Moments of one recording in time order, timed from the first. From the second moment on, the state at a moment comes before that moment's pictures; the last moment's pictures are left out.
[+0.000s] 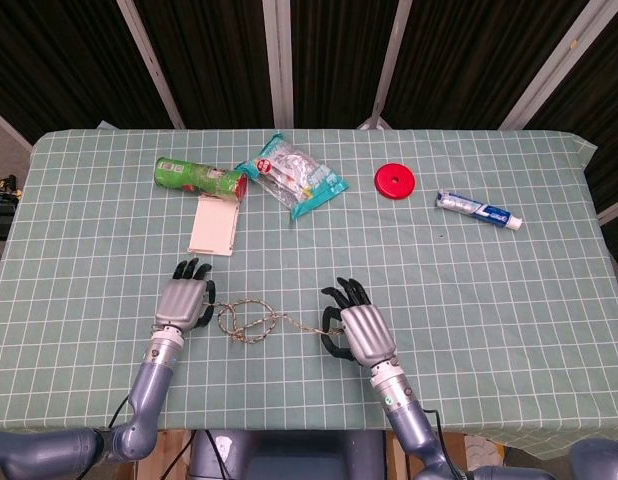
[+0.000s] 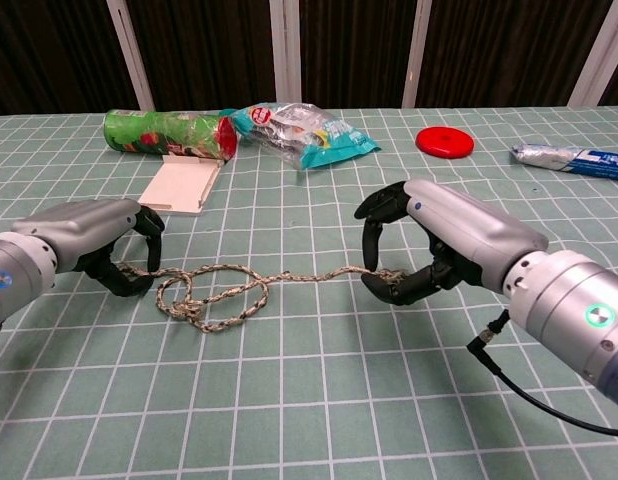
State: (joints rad) left arm -0.61 -1.72 -0.19 -1.53 0.86 1.17 0.71; right arm 0.50 -1.79 0.17 -1.69 -1.23 1.21 -0.39
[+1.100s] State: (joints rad) left arm -0.39 -1.23 -0.09 -1.80 1.11 1.32 0.38; right arm 0.37 -1.42 0.20 -1.71 -1.22 1.30 -0.25
